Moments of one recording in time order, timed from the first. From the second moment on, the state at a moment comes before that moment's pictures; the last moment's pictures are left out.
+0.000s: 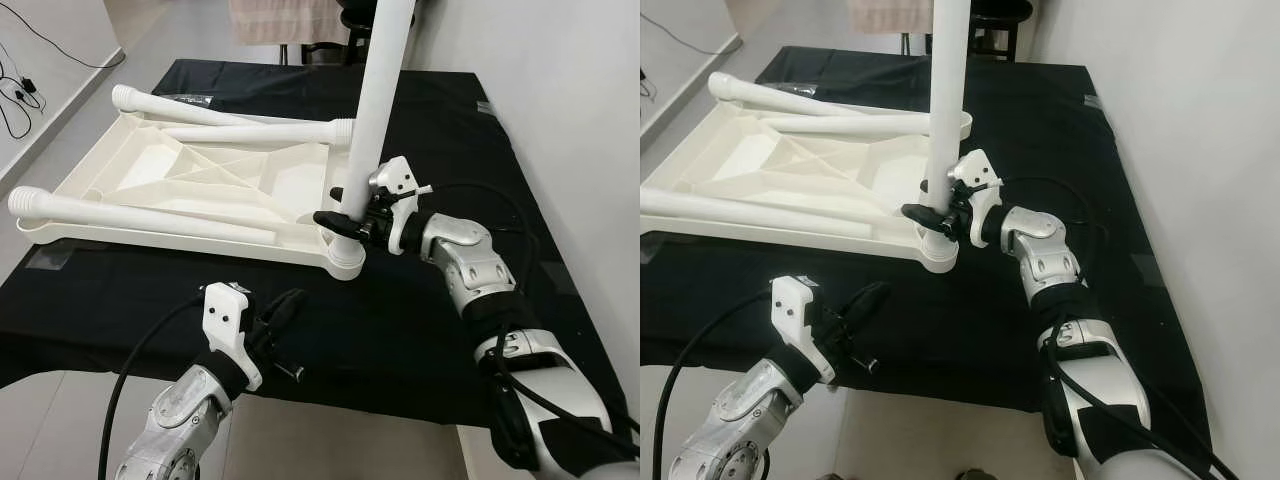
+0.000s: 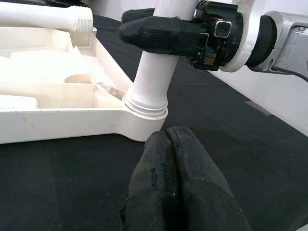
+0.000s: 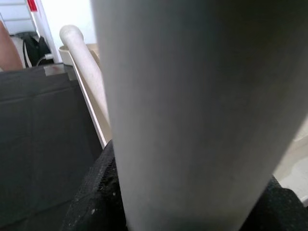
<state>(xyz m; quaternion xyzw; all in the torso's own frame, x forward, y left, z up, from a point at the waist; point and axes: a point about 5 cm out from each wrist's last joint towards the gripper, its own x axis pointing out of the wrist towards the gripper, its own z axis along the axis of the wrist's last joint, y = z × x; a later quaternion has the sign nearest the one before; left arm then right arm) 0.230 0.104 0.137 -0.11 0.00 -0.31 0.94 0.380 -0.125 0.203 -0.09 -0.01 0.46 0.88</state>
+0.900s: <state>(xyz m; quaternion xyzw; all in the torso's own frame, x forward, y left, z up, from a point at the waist) 0.229 0.106 0.136 -0.10 0.00 -0.31 0.94 0.356 -0.093 0.177 -0.02 -0.02 0.15 0.99</state>
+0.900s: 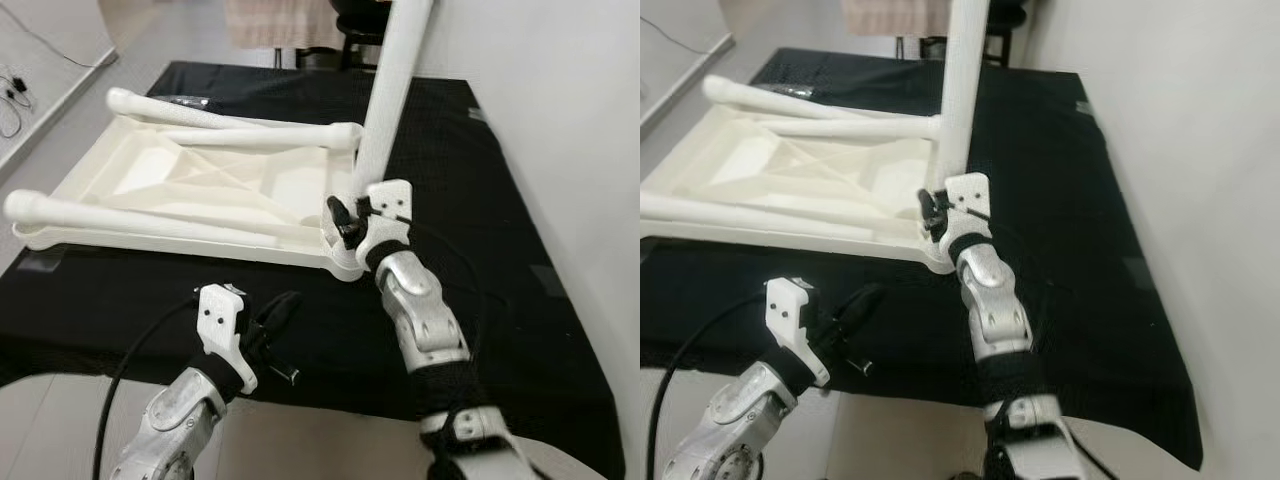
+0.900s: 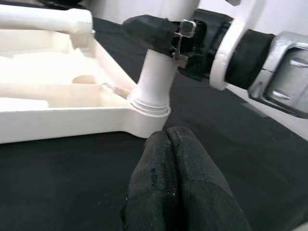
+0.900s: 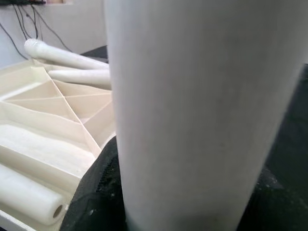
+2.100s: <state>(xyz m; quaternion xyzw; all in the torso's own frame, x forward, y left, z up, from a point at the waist) 0.230 0.106 0.136 -0.10 0.00 -0.31 0.94 0.374 -0.124 0.210 -0.08 -0.02 0.53 0.85</state>
